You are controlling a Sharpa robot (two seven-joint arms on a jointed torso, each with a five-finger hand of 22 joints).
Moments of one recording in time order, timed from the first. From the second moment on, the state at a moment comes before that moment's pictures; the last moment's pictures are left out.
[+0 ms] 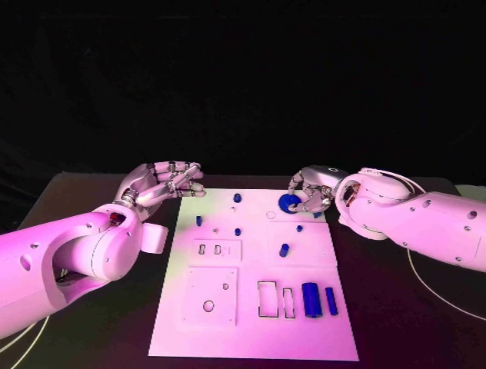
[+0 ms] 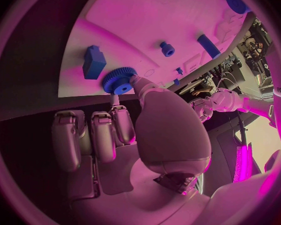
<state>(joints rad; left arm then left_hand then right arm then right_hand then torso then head) 1.24 -0.95 -0.01 1.67 -0.07 -0.42 0.42 1.46 -0.13 0.30 0.25 0.06 0.83 0.21 0.25 0.17 1.04 0.17 0.08 0.07 1.08 0.11 0.34 0.30 0.18 1.02 0.20 0.34 0.11 1.34 -0.74 -0.10 1.32 -1.45 -0.21 -0.14 1.33 -0.22 0.31 0.21 0.21 0.78 0.17 0.32 0.50 1.40 0.09 1.39 1.31 1.46 0.01 1.54 1.31 0.04 1.47 0.11 1.51 1.31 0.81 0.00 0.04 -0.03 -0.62</state>
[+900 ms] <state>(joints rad) 1.24 -0.95 -0.01 1.67 -0.07 -0.42 0.42 1.46 -0.13 0.30 0.25 0.06 0.83 0.21 0.25 0.17 1.04 0.17 0.08 0.07 1.08 0.11 0.34 0.31 0.18 1.02 0.20 0.34 0.11 1.34 -0.74 -0.10 1.40 -1.54 -0.28 -0.17 1.34 -0.19 0.46 0.19 0.18 0.86 0.16 0.34 0.49 1.44 0.06 1.43 1.31 1.46 0.00 1.54 1.31 0.02 1.47 0.11 1.54 1.31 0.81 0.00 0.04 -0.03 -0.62</state>
